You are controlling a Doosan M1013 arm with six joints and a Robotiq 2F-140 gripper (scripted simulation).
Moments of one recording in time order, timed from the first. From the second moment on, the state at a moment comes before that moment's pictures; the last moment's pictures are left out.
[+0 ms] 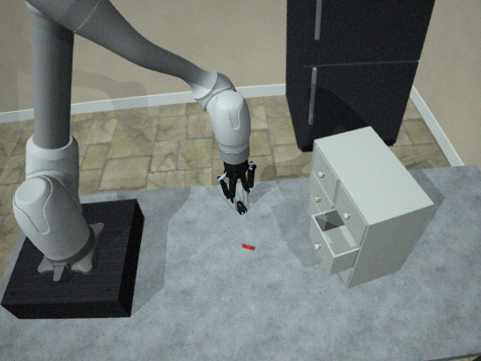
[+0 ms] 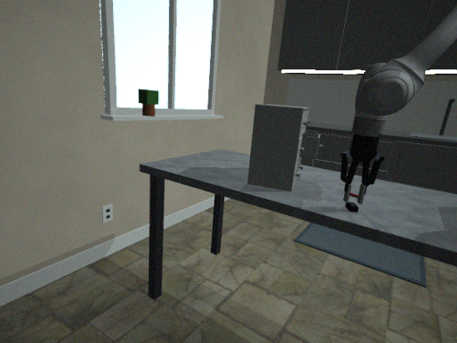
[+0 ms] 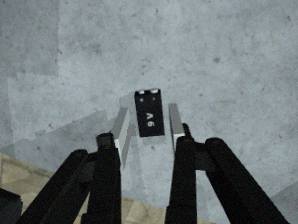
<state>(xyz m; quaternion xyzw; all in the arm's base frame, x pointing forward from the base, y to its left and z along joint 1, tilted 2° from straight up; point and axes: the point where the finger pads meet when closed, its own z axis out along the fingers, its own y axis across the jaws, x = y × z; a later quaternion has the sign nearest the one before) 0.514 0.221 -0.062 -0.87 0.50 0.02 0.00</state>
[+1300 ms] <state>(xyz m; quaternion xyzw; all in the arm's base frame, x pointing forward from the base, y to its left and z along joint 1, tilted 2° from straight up) 0.513 0.221 -0.086 -0.87 0.50 0.02 0.00</state>
